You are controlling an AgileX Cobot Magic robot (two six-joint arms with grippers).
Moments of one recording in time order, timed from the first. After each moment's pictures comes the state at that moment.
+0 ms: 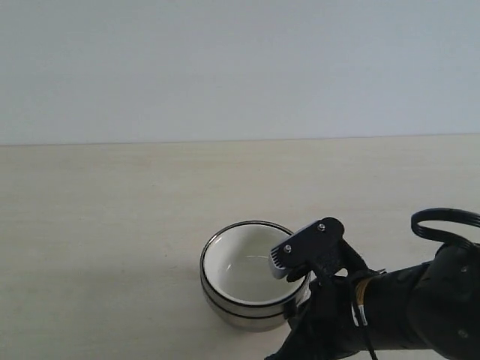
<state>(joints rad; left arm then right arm) 0.01 0.00 0.00 -0.09 0.31 0.04 0.76 1.61 -0.56 -0.09 -0.04 0.15</state>
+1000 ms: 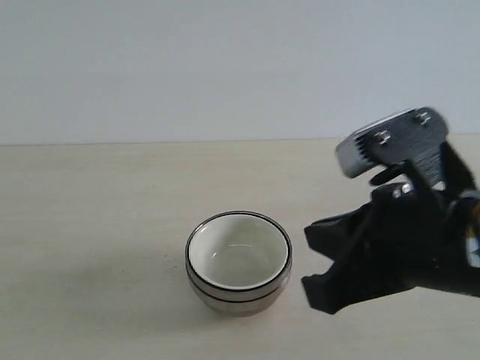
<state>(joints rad) 0.01 0.00 0.00 -0.09 0.31 0.04 0.77 1.06 -0.56 -0.09 0.12 0.18</state>
